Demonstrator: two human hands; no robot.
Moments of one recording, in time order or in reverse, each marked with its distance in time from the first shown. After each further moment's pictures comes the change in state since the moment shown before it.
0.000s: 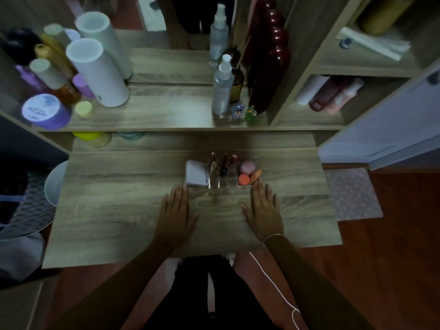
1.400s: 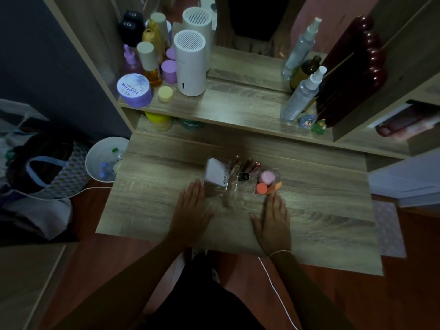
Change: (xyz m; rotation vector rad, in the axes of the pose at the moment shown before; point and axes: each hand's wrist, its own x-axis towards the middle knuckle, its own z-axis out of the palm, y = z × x) left_hand -0.035 -0.074 -0.006 -0.036 0.042 -0.119; right_hand -0.018 -0.097 0.026 0.028 0.041 -0.023
